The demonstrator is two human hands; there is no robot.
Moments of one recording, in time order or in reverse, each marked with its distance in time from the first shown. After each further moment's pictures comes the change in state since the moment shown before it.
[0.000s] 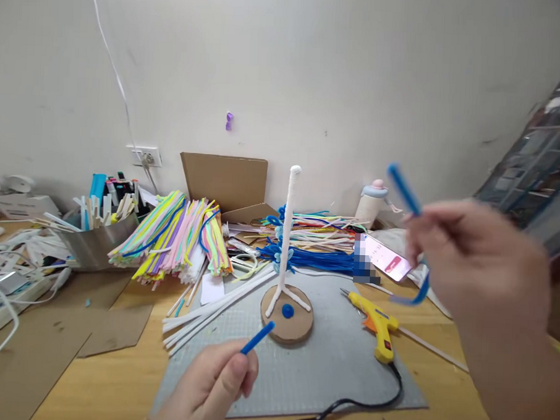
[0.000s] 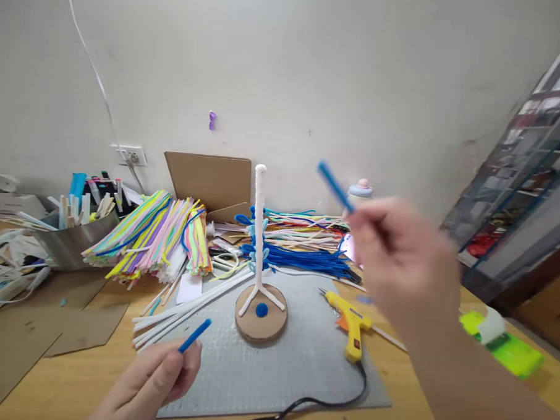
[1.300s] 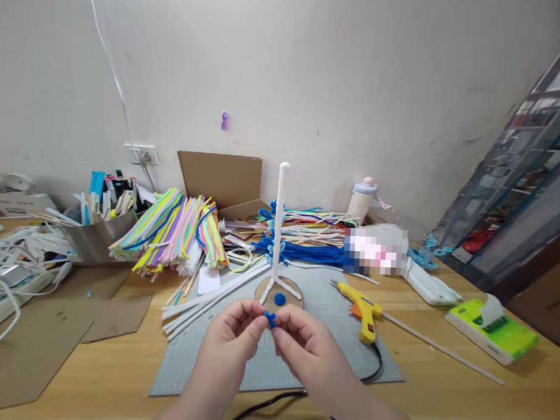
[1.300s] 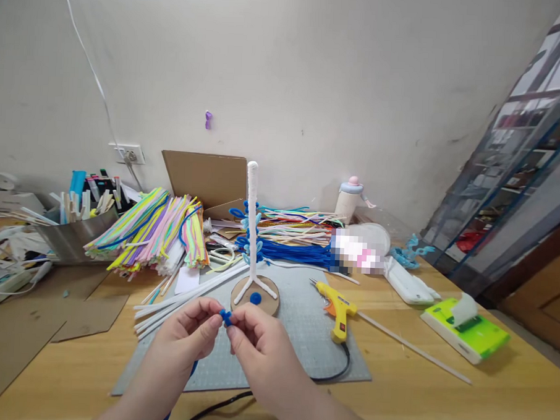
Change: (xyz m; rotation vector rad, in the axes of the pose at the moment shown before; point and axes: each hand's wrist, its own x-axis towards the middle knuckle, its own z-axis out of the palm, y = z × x) left_hand 0.027 0.002 0.041 -0.477 0.343 -0.254; right_hand -0.134 -0.033 0.077 0.859 -0.816 0.669
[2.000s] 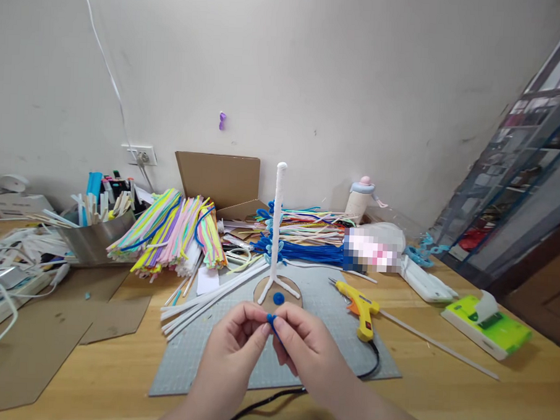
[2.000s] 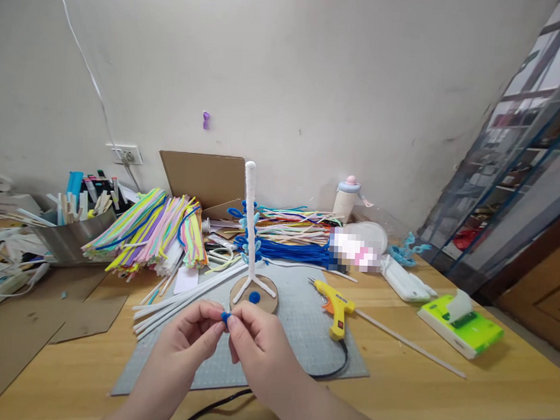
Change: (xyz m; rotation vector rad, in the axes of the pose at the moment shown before) left_hand -0.008 -0.001 0.005 0.103 -0.009 0.155; right_hand -0.001 -0.005 0.000 -0.145 0.027 -0.050
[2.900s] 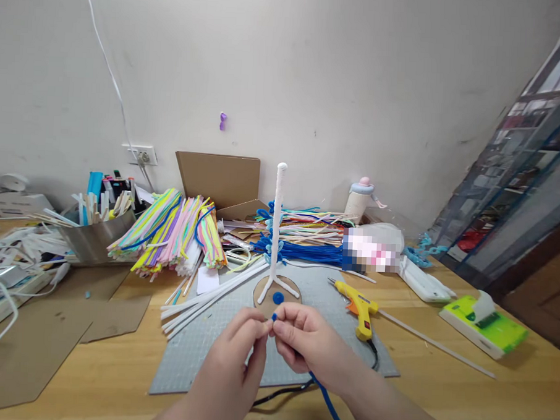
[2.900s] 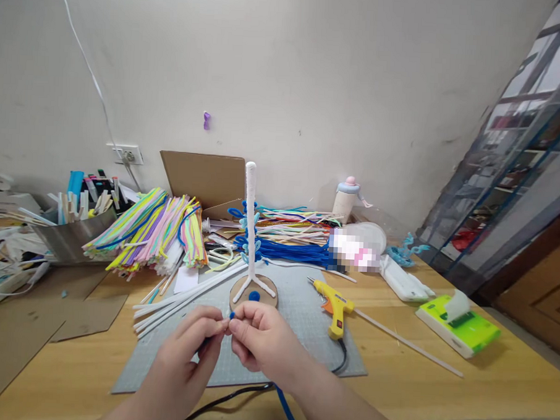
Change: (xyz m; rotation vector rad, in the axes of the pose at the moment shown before) left_hand -0.007 -0.019 -0.022 0.715 -0.202 0.604; right_hand 0.010 -0.002 -0.009 0.429 -0.185 0.190
